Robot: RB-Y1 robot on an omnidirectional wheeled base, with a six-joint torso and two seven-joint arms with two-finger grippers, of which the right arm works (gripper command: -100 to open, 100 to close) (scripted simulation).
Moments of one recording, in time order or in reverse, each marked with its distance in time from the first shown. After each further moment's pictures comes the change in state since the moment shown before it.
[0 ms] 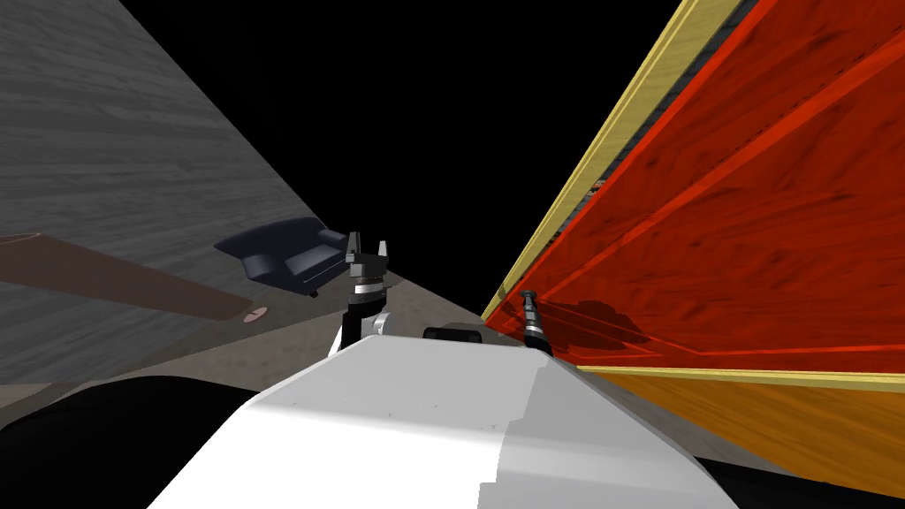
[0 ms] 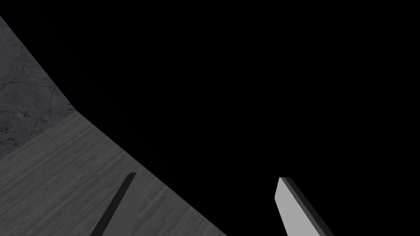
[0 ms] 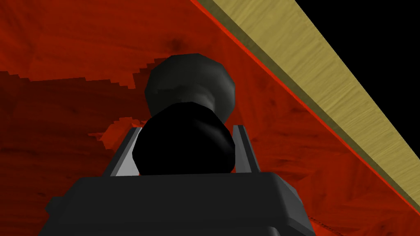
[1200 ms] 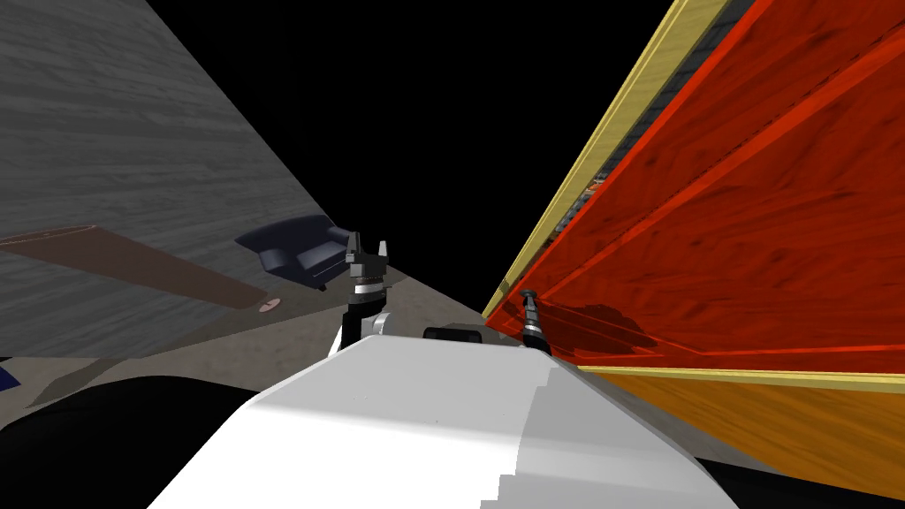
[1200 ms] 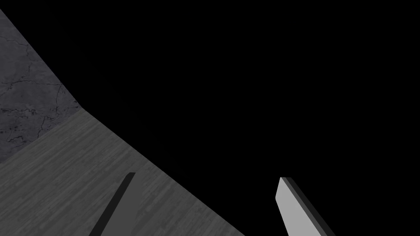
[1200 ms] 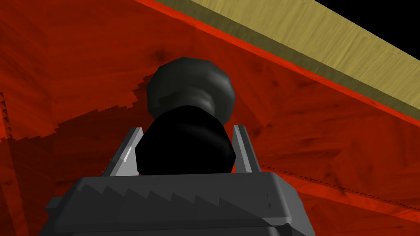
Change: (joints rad) arm -0.011 -0.003 0.028 0.005 -0.045 -0.008 -0.273
